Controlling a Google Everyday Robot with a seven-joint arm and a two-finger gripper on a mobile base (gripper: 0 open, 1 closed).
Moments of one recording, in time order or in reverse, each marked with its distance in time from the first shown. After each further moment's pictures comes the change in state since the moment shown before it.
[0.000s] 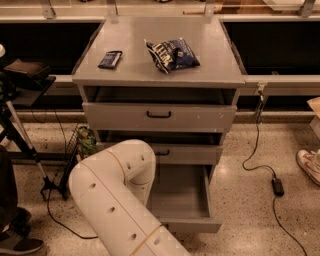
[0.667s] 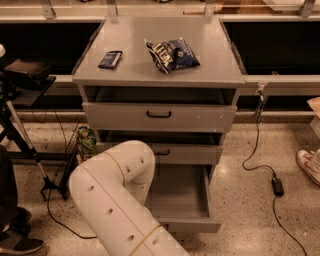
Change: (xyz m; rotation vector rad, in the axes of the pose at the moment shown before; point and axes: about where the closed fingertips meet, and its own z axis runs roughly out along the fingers) arm 0.004 -0.028 0.016 0.017 0.043 0.011
